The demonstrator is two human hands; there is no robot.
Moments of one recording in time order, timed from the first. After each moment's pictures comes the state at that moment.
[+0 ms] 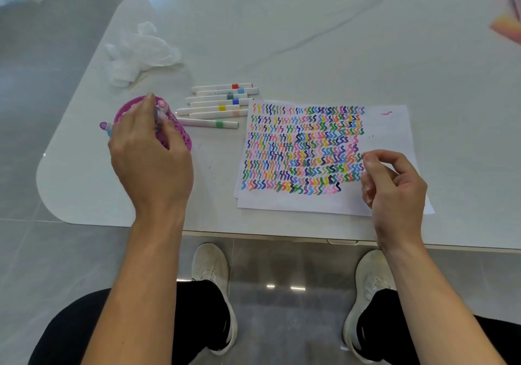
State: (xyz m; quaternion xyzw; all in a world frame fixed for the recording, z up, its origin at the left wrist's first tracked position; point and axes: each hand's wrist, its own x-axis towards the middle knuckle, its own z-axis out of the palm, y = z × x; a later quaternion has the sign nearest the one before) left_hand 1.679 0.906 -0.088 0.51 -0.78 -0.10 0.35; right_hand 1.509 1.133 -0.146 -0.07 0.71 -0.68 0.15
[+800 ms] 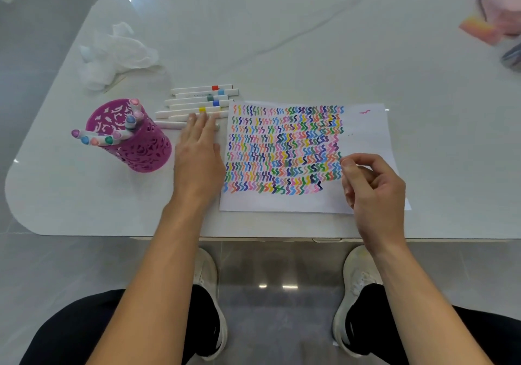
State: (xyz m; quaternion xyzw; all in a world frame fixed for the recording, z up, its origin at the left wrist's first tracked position) left_hand 1.628 0.910 -0.152 0.40 -0.89 -0.19 0.13; right_hand 1.507 1.144 -0.155 -0.12 0.73 -0.65 0.15
